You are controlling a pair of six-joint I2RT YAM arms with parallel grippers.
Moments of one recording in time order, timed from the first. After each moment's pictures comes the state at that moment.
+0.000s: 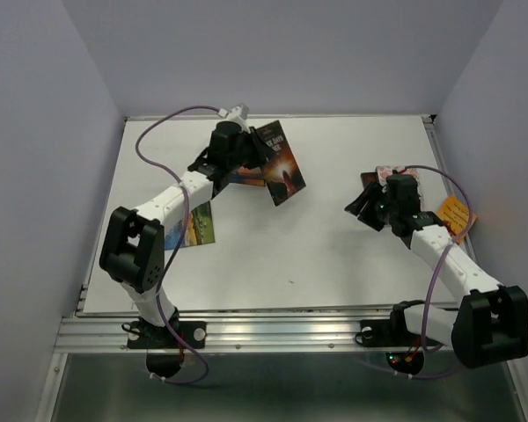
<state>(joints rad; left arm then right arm) -0.54 1.69 1.25 0.04 0.22 -0.69 0.17 1.15 0.69 -0.31 -0.17 0.75</state>
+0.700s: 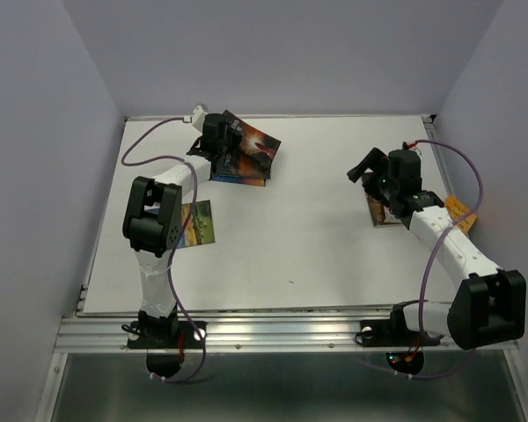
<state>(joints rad) -0.31 2.02 1.47 0.16 -0.14 -0.99 0.16 1.26 0.92 -0.24 0.07 0.74</state>
